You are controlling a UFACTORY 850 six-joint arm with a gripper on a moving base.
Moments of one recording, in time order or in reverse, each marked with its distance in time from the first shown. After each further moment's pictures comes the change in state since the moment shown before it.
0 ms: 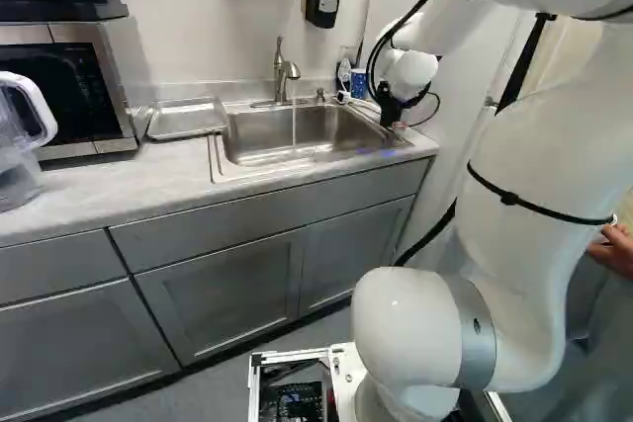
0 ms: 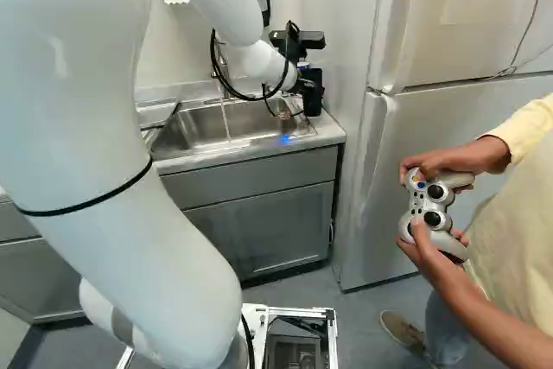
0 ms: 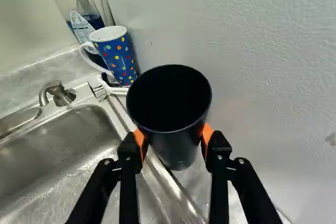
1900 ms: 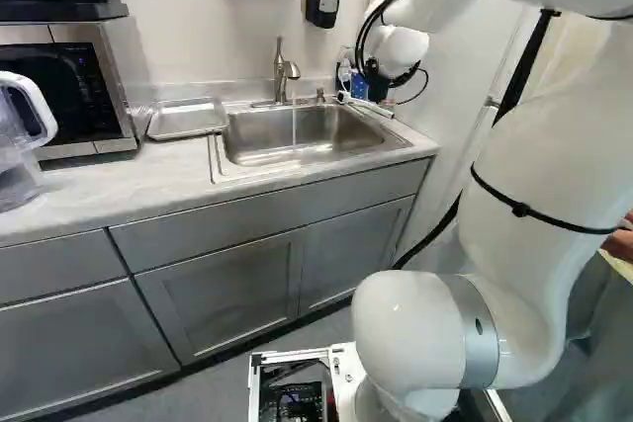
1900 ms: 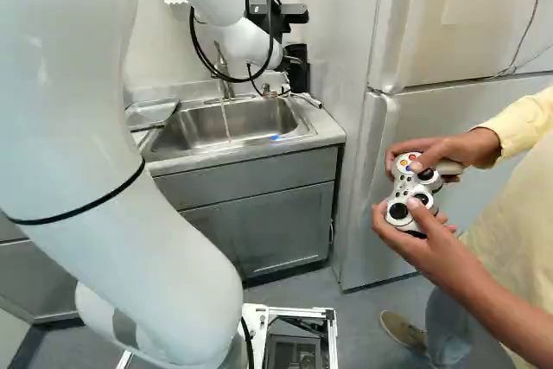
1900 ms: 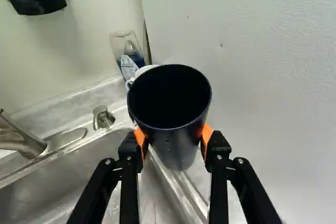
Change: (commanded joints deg) arm 5.5 2.0 -4.6 0.0 0.0 0.0
